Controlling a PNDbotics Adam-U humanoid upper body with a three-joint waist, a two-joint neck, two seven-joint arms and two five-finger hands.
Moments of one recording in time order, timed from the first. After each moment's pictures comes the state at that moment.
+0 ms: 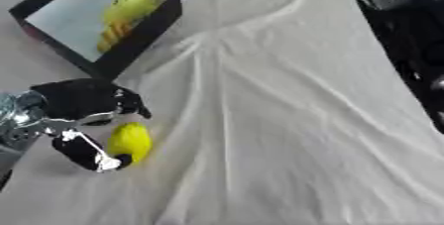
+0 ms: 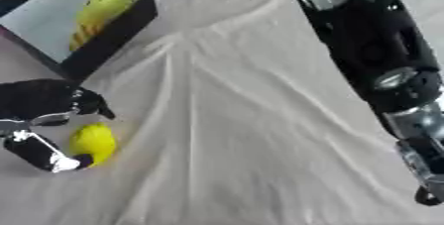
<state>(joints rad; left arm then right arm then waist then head) -0.50 0.62 -0.44 -1.79 -0.84 -0.28 -0.74 -1.12 -0.42 0.32 -1.42 0.33 0.06 0.38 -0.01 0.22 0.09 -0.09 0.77</state>
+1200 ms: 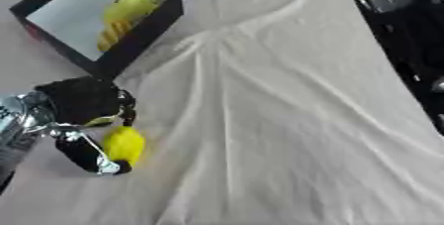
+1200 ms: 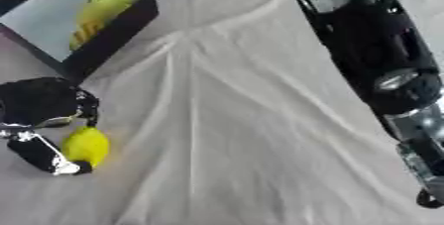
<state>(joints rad) -0.50 0.62 -0.45 -1.80 -1.01 -0.32 -0.74 -1.11 -0.42 0.33 -1.40 0.31 0.05 0.39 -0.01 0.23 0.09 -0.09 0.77</state>
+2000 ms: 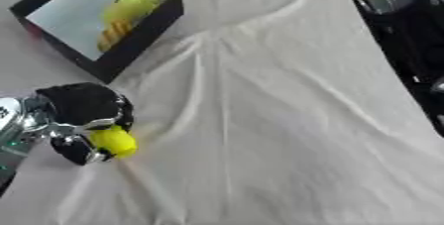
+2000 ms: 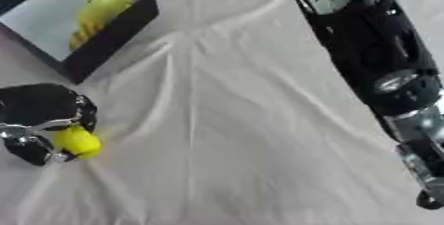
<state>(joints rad) -0.49 0.62 -0.44 -1.78 -0.90 -0.29 -0.81 -1.10 -0.42 0.33 -1.40 0.30 0.05 0.38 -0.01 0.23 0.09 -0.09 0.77</state>
